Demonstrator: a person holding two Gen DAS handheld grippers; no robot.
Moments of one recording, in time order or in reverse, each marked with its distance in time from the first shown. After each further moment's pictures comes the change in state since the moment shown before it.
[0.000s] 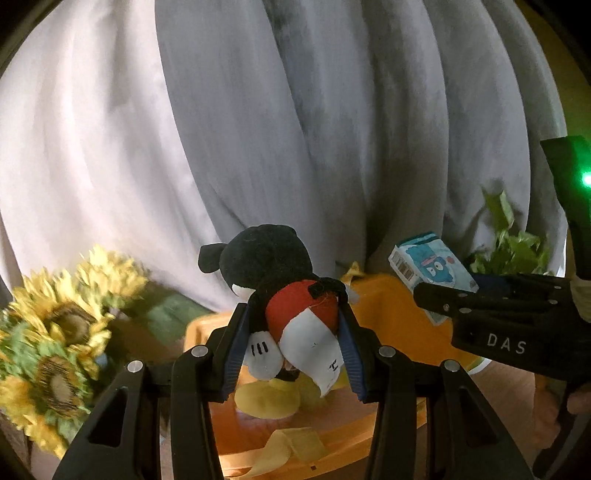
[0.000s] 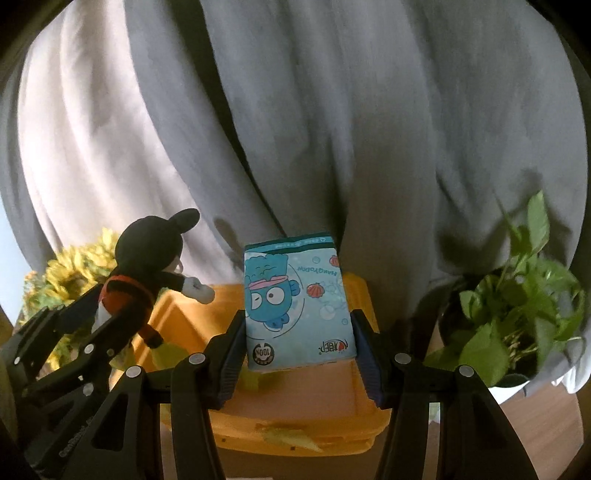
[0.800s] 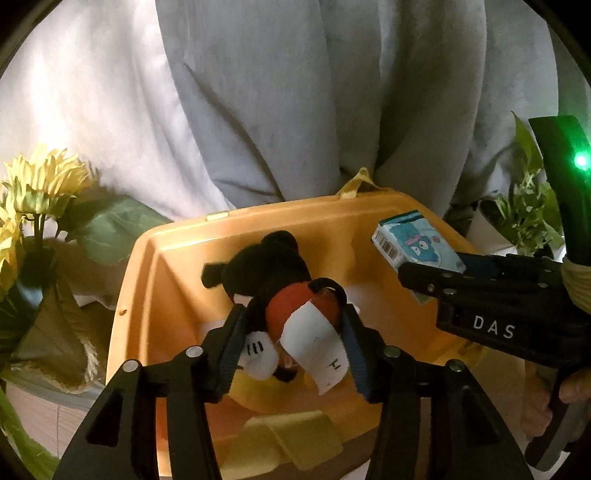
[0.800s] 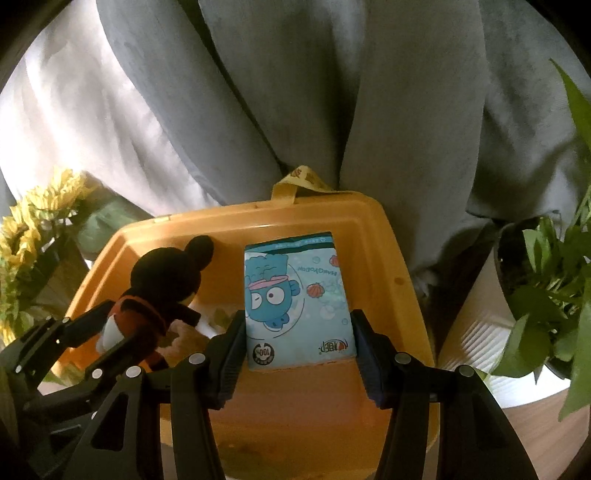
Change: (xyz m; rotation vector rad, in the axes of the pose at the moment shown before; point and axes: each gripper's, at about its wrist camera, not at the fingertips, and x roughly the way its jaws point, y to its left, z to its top) left arm 0.072 0.005 -0.048 -0.067 0.254 -0.079; right arm 0.085 -0.006 -0.021 -0.016 0.218 -0.020
